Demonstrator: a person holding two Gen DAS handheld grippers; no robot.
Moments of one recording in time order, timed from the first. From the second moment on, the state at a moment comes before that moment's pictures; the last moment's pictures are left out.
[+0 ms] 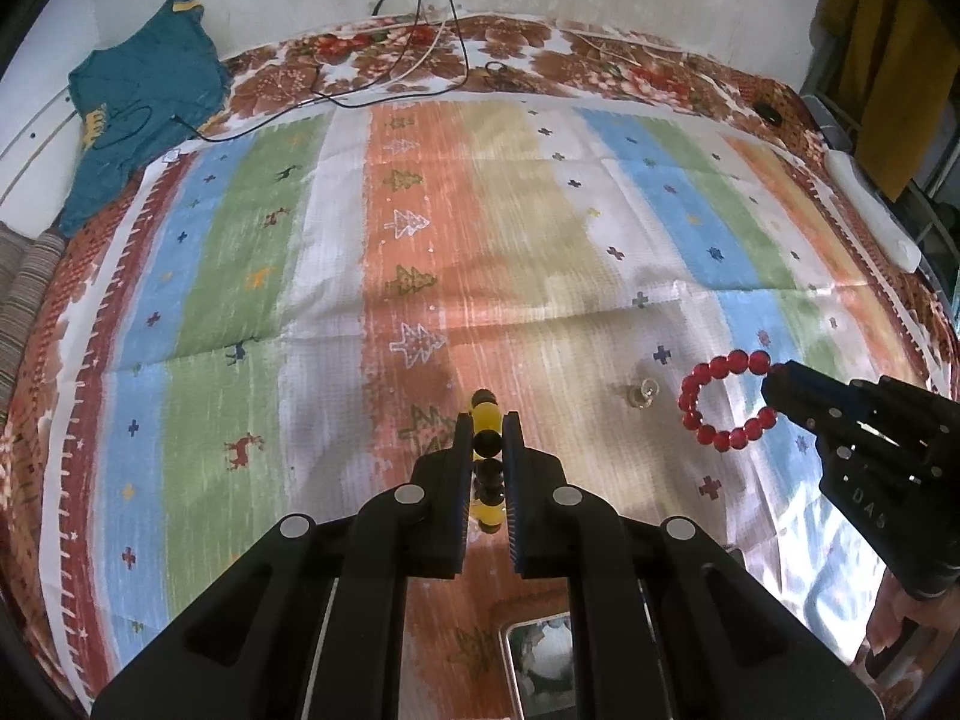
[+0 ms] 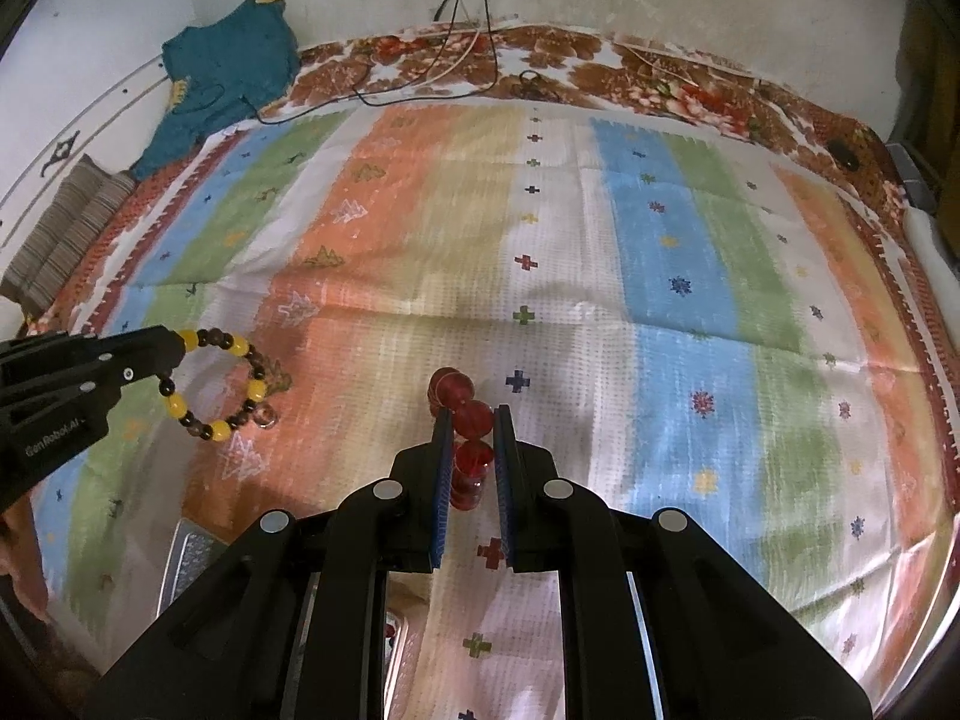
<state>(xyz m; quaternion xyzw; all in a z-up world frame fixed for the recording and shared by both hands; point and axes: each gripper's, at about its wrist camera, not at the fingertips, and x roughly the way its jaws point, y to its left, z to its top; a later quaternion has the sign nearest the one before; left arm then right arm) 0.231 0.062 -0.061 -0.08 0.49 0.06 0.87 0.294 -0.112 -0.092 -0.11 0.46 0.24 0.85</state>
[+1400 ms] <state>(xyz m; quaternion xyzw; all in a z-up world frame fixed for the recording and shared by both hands) 0.150 0.012 -0.002 -0.06 0.42 0.03 0.90 0.214 -0.127 -0.042 -0.11 0.38 0.29 0.87</state>
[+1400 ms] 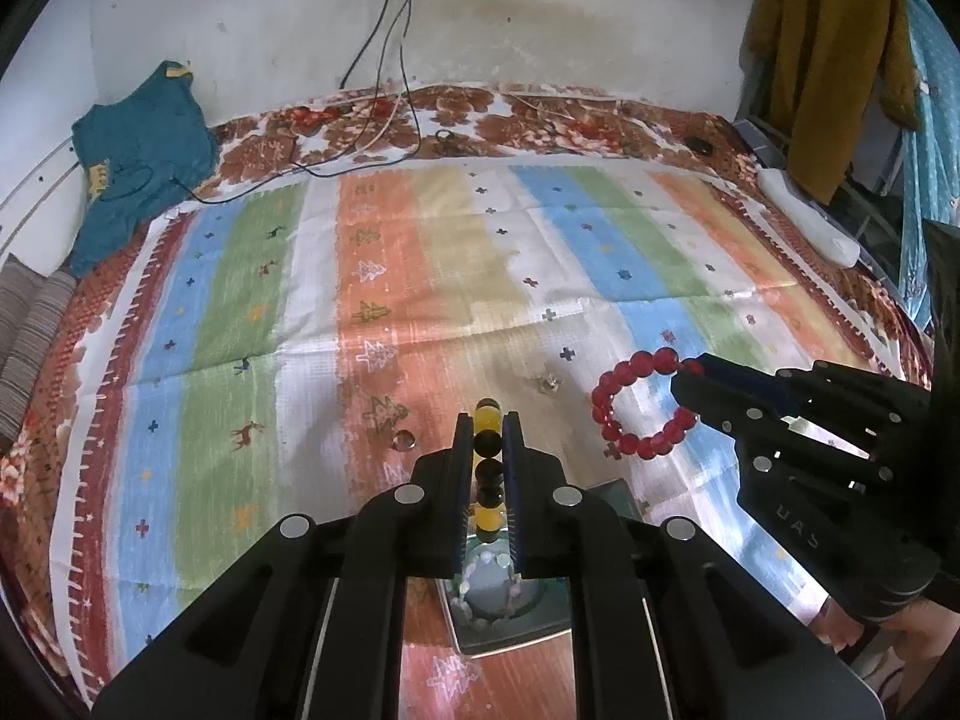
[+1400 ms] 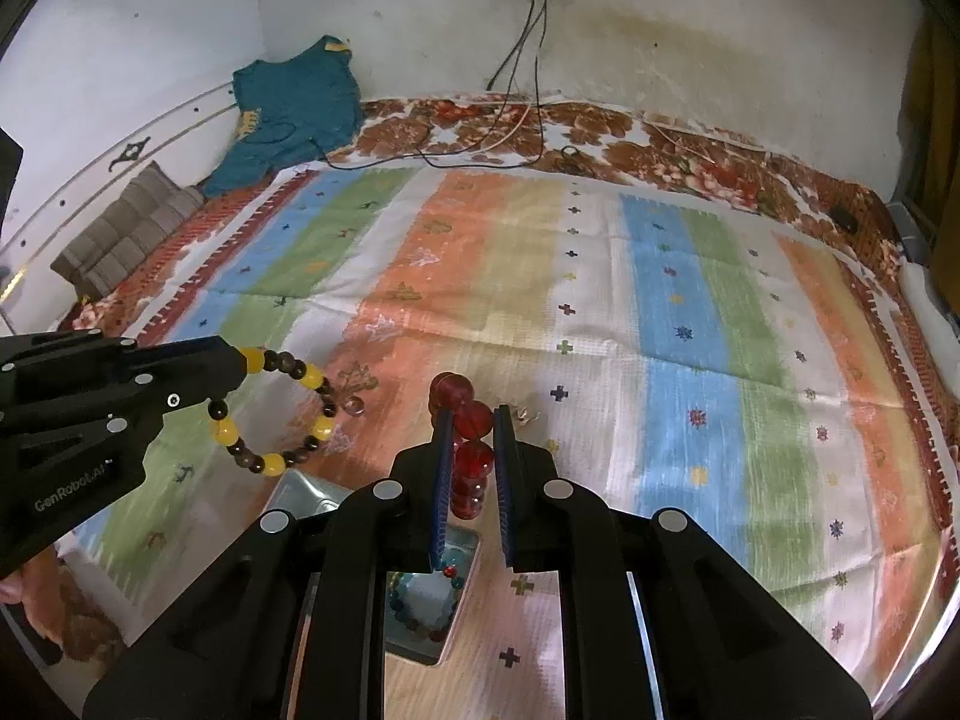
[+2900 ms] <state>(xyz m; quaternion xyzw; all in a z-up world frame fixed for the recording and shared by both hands) 0.100 -0.007 0.003 -0.07 0.42 0.02 0.91 0.168 -0.135 -0.045 -0.12 0.39 0.31 0.86</state>
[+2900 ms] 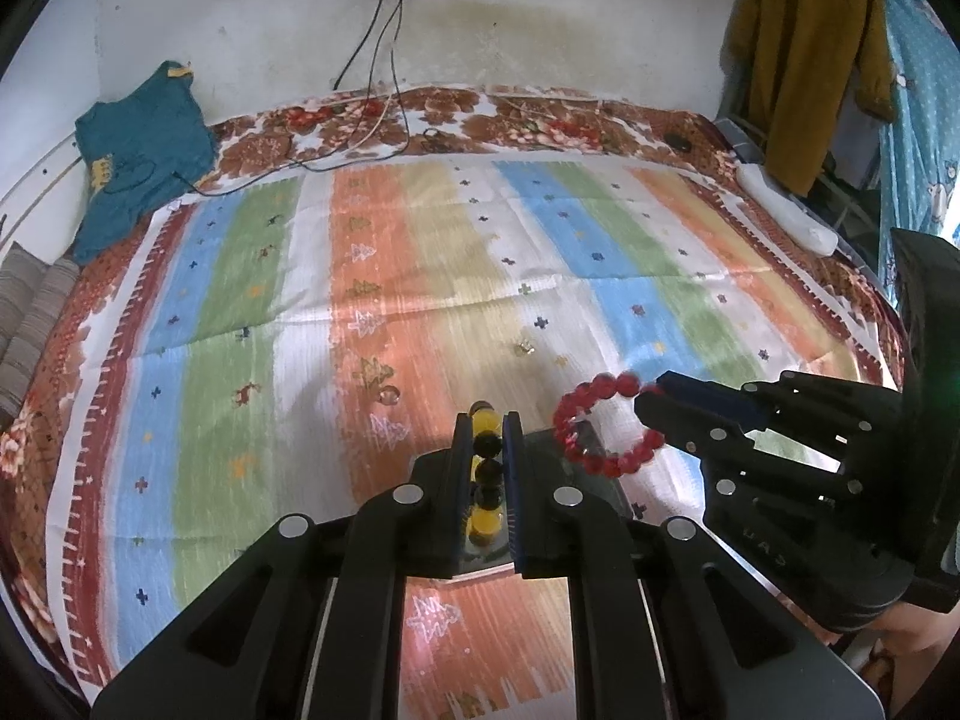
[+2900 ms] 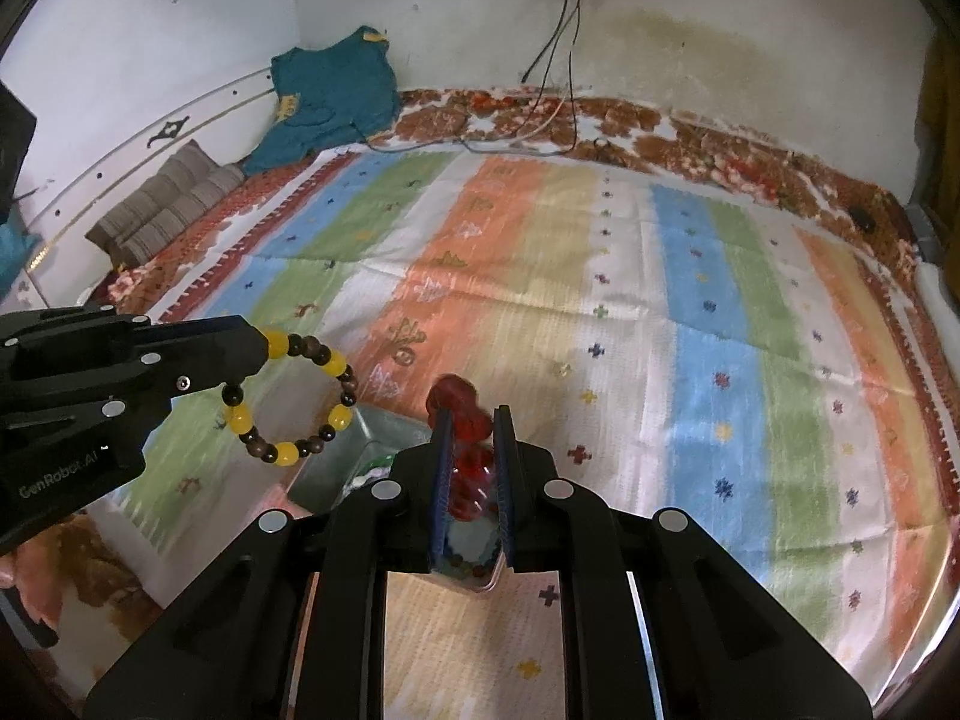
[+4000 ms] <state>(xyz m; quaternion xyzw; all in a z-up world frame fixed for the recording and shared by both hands) 0.139 0.030 -0.032 -0.06 0.48 0.04 0.87 0.224 -0.141 -0.067 -0.10 0.45 0.27 0.85</state>
